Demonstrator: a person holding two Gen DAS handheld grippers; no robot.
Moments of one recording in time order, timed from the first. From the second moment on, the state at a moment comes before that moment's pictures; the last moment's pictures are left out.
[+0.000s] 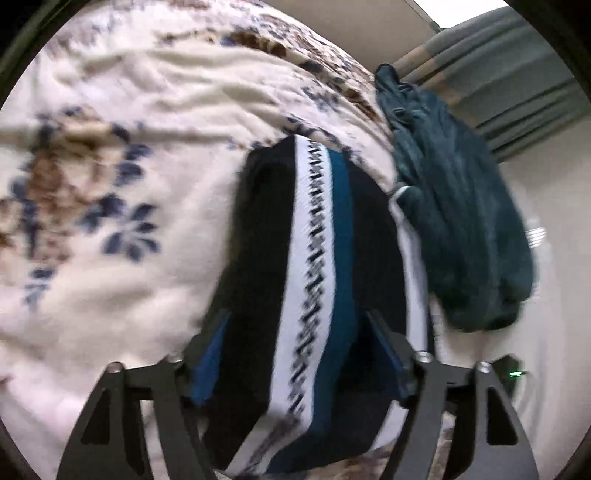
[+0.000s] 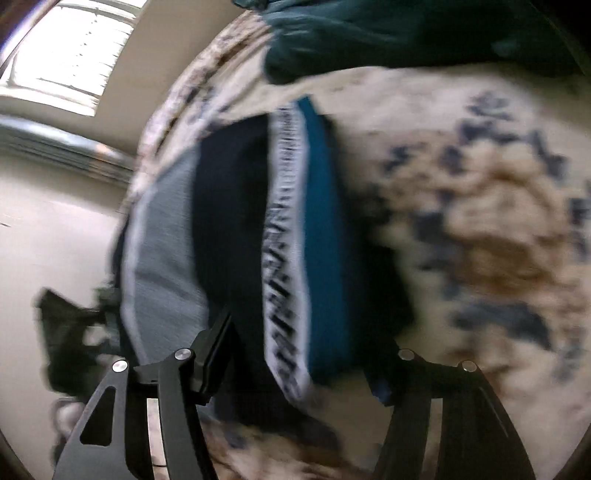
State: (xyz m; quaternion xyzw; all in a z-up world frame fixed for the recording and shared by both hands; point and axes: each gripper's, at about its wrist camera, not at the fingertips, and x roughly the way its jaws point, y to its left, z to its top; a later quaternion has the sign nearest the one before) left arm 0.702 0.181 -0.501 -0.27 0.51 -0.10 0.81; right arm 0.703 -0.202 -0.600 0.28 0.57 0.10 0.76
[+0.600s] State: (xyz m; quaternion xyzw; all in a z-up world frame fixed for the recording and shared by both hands) left arm 0.588 0.093 -0.387 -0.03 0.50 0.03 0.86; right arm 0.616 -0.170 -0.438 0.03 0.53 -0.06 0.85
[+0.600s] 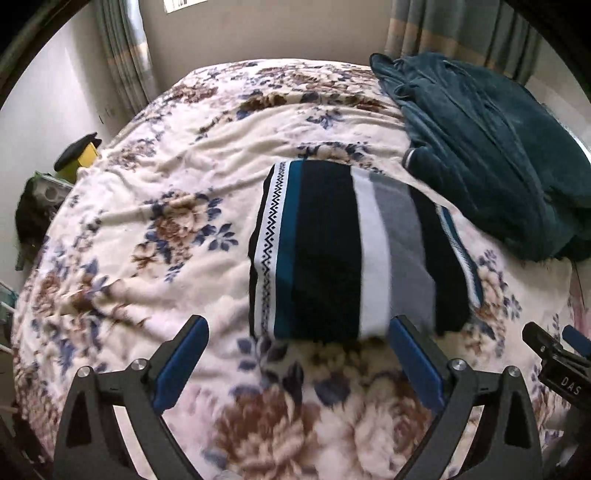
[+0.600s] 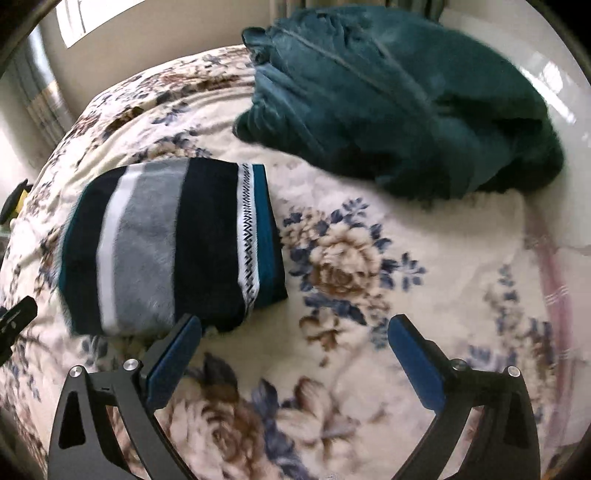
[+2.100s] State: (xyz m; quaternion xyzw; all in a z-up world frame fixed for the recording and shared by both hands) left arm 0.324 0.055 -0.071 -0.01 0.38 0.04 0.92; right arm 0.301 -0.193 -0.022 0.01 0.36 -0.01 0.93
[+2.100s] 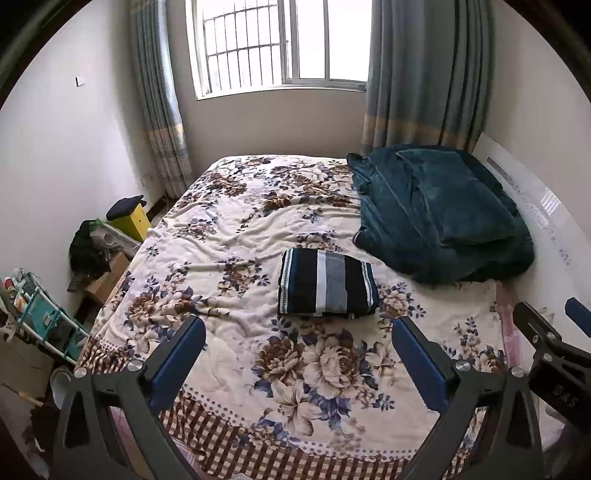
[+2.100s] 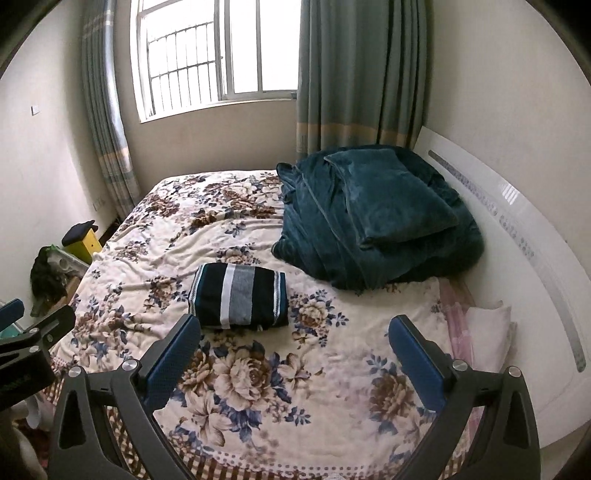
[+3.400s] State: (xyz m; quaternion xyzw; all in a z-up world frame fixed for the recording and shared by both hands) left arm 0.313 0.060 -0.068 -0.02 0.38 0.05 0.92; right arm 0.296 -0.182 -0.016 0.00 0.36 0.01 0.93
